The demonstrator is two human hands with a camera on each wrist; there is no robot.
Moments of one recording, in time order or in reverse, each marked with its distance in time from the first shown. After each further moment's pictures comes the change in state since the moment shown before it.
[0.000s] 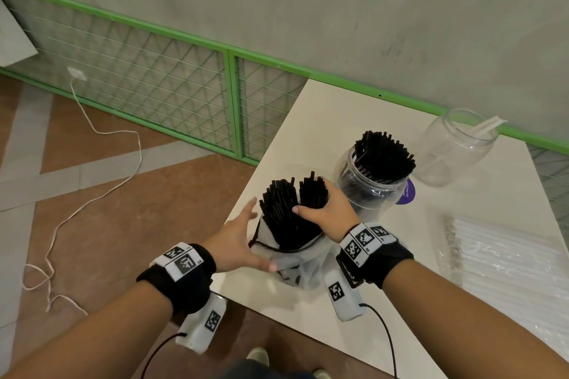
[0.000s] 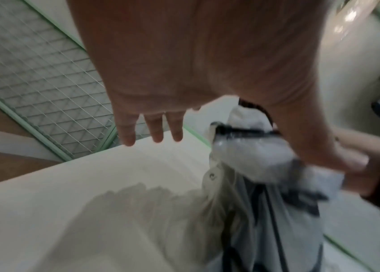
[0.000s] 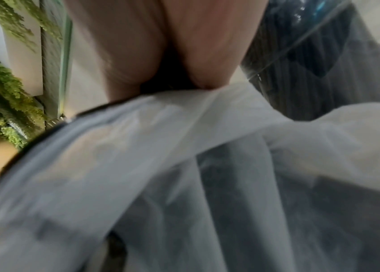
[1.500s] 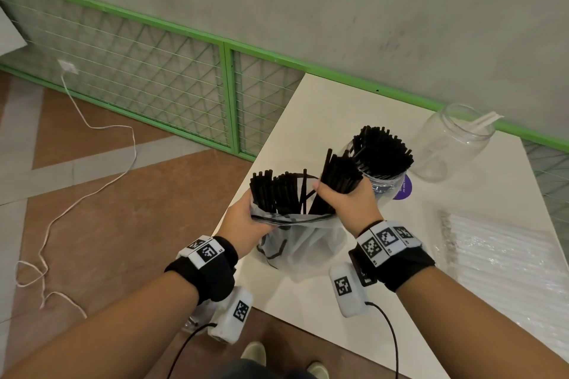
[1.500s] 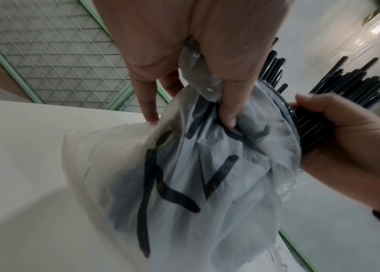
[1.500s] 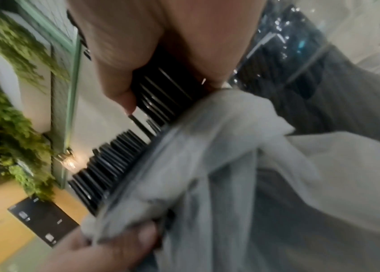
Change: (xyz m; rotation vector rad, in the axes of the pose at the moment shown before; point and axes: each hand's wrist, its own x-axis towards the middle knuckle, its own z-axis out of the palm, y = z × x) left_hand 0.020 0.019 0.023 -0.380 0.439 0.159; right_hand -0.014 -0.018 -0.023 0.180 0.257 -0.011
